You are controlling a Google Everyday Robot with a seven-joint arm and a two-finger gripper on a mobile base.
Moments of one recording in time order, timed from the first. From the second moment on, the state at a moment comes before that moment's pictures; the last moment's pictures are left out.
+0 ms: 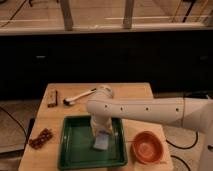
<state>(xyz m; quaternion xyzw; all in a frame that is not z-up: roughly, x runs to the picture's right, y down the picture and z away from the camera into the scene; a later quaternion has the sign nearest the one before) -0.021 0.227 0.723 -0.24 -0.29 -0.68 0.63</state>
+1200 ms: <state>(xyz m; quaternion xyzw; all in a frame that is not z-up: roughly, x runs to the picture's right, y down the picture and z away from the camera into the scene) -0.027 0.226 0.726 -0.24 -0.29 -0.68 0.63</state>
